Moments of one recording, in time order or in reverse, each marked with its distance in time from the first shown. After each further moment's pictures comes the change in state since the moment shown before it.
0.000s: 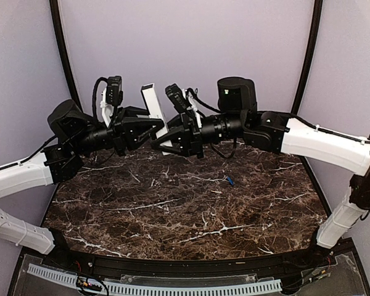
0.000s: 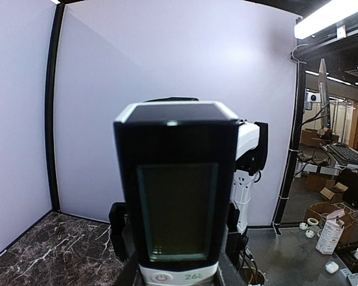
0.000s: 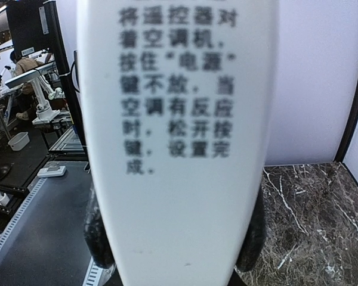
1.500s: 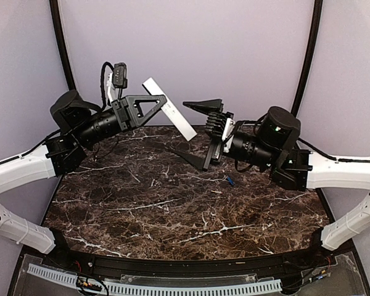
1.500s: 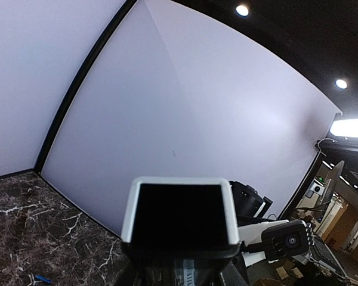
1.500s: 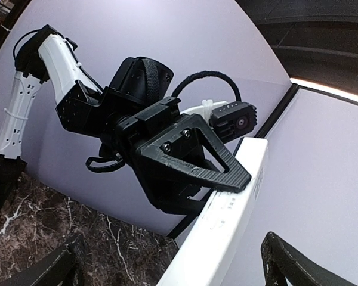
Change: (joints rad) left arm -0.004 0.044 0.100 -0.041 -0.205 -0.431; right arm 0.092 -0.293 -0.479 0.598 0.437 -0.592
